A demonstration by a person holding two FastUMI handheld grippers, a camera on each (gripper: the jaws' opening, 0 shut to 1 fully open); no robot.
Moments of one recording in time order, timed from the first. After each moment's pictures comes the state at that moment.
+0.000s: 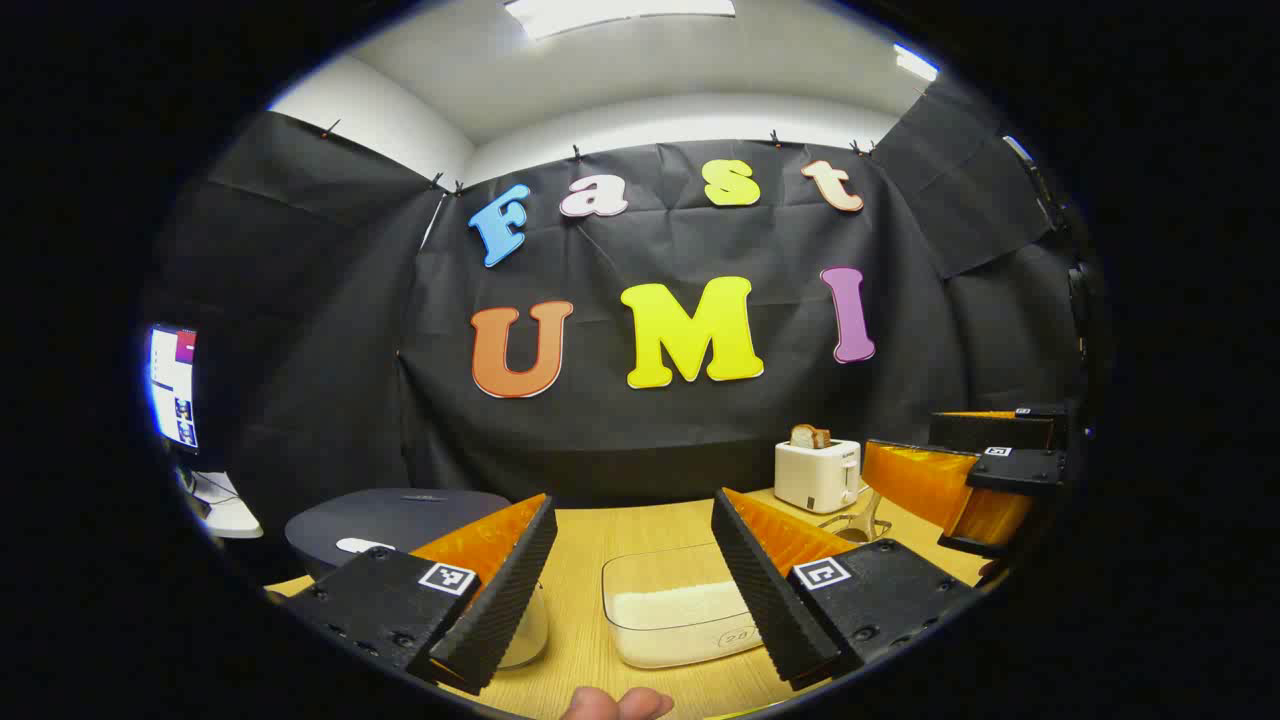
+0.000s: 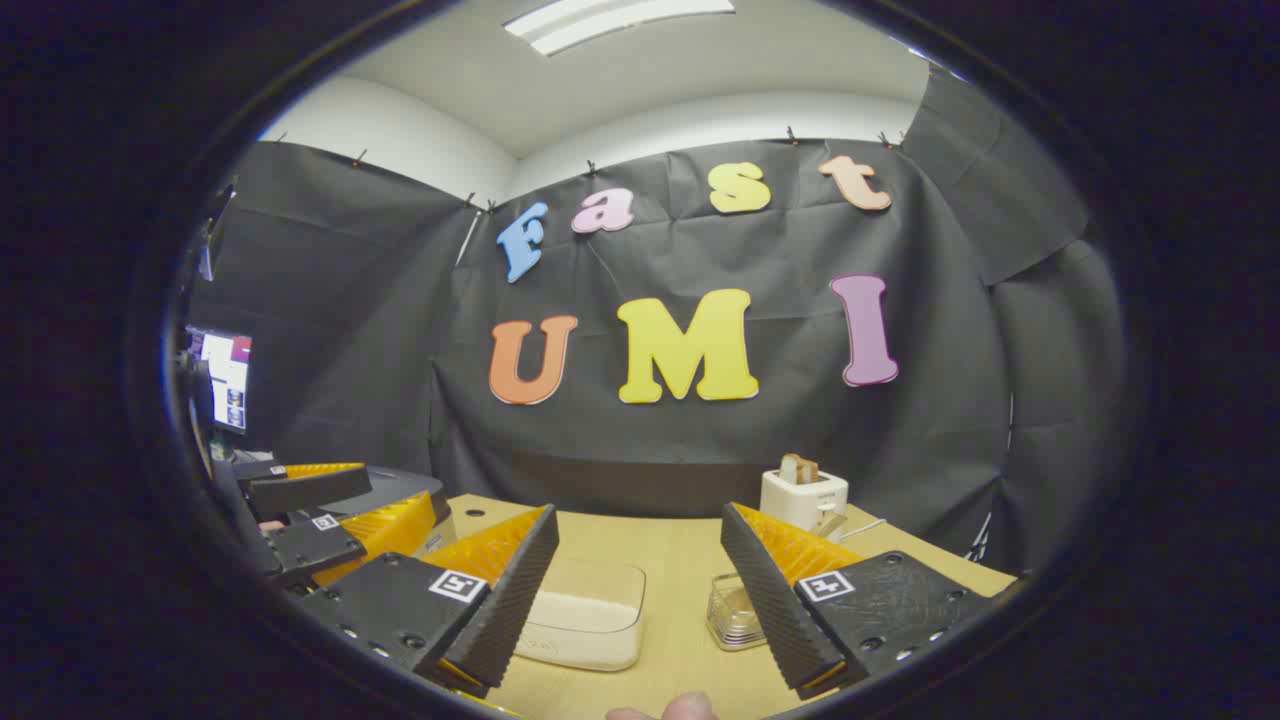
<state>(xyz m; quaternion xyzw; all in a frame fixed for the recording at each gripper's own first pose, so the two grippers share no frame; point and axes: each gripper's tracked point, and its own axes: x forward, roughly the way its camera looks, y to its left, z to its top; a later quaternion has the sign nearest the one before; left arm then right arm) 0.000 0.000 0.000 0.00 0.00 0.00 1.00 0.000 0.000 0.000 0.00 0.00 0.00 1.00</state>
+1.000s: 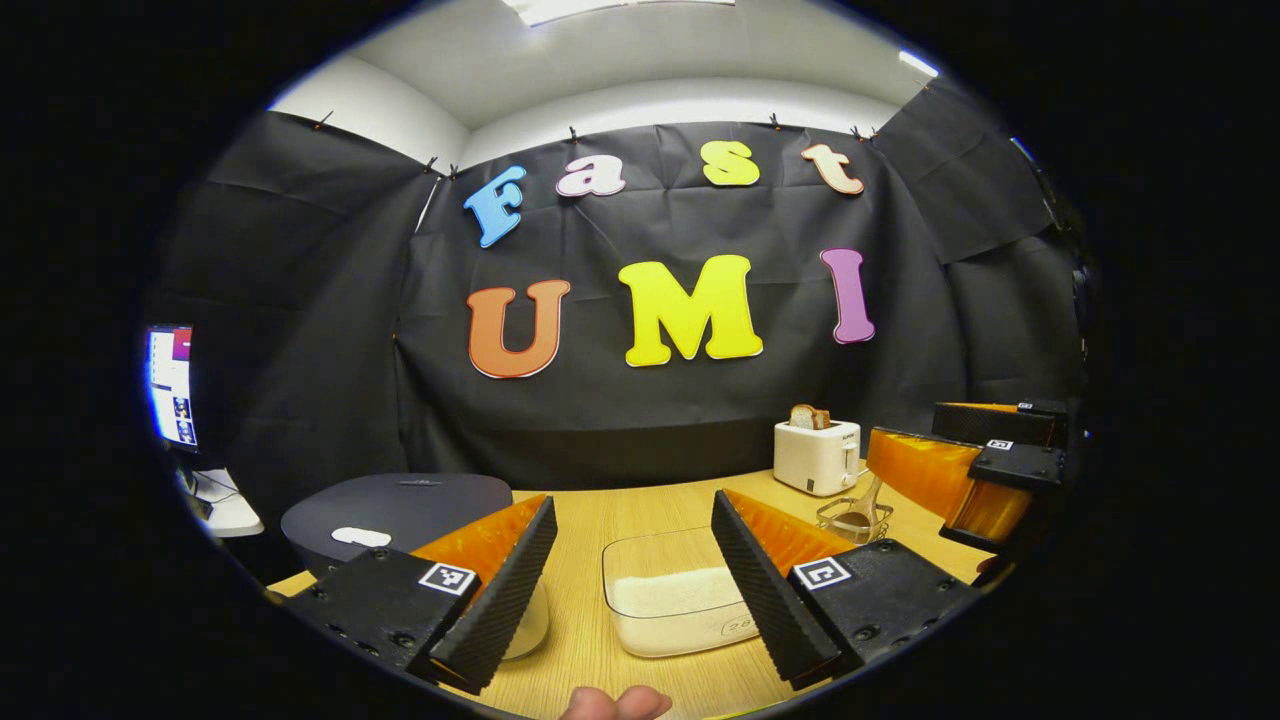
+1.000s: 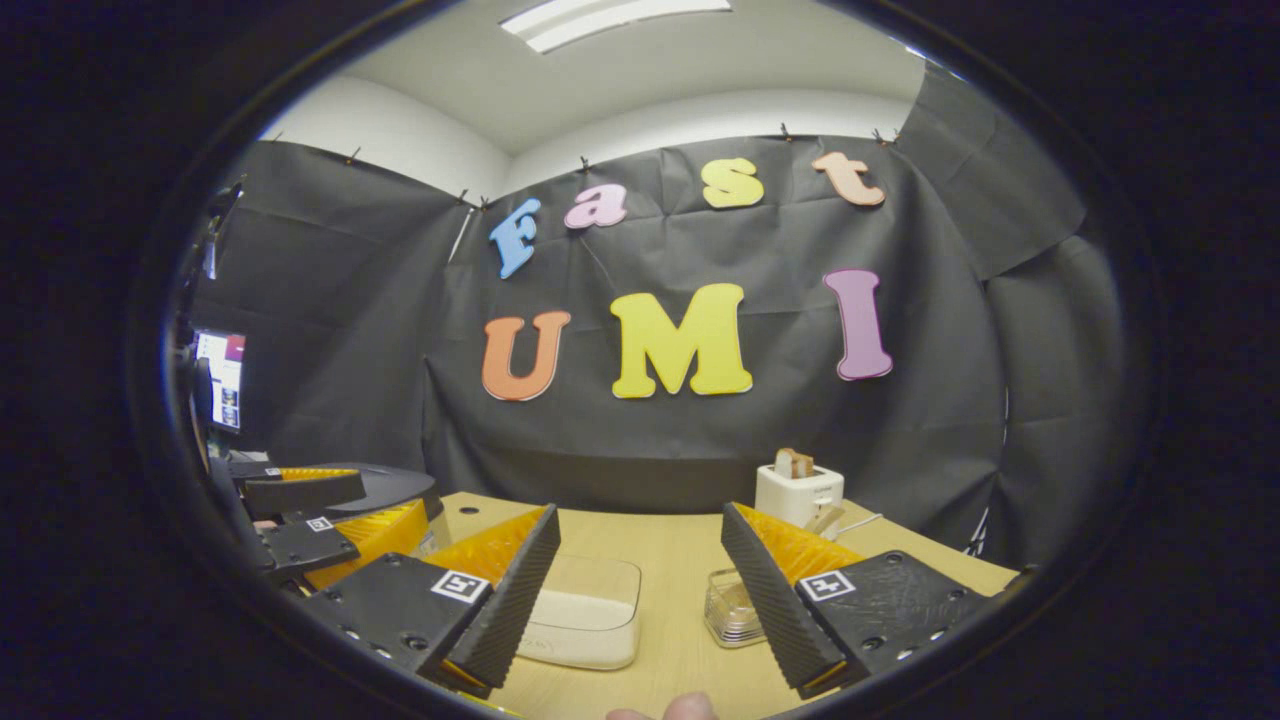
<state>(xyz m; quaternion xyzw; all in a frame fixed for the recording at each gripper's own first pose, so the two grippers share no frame) -0.001 -0.003 -0.018 0.00 0.03 0.00 1.00 0.004 -0.002 -0.005 0.01 0.00 -0.01 1.00</state>
